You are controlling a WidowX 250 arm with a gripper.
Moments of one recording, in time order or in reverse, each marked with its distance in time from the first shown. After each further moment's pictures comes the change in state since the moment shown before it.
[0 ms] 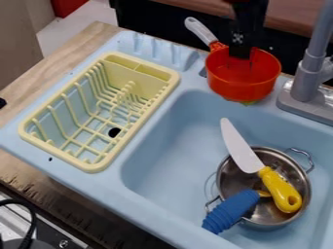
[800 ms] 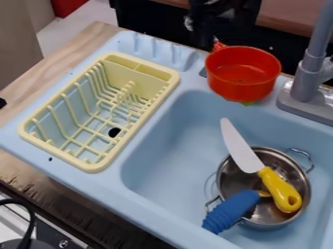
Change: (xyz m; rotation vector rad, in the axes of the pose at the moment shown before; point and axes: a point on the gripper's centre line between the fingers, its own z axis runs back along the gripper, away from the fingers) arm 0.018 0.045 0.037 -0.103 -0.041 -0.623
